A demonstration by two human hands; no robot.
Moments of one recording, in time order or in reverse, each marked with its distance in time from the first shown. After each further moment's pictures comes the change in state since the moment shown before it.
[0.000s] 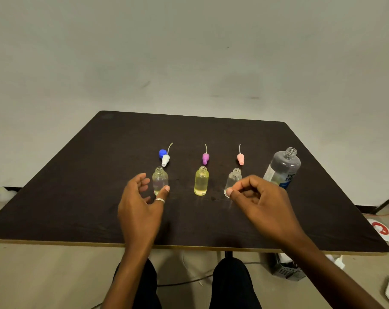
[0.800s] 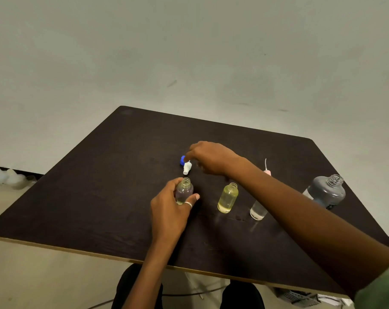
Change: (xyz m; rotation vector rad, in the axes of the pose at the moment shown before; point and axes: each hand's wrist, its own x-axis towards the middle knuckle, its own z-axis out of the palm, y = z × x) left_hand 0.041 -0.033 0.028 -0.024 -0.149 -0.040; right_hand 0.218 -0.023 0.140 -0.988 -0.555 -0.727
